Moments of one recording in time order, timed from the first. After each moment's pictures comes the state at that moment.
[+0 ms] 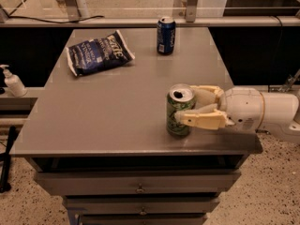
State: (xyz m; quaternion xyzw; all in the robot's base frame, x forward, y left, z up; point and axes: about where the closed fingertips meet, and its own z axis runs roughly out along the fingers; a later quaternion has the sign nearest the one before) arm 0.451 -0.086 0.897 -0.46 0.56 0.44 0.53
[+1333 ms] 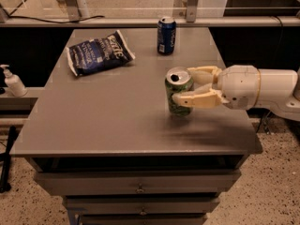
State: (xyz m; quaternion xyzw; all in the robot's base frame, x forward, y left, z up) arm 0.495 -0.086 0.917 -0.49 0.58 0.36 0.54
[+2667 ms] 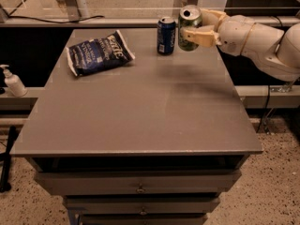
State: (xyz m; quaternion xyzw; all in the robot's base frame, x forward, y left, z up) arm 0.684 -0.139 0.983 -0.41 0.55 0.23 0.69
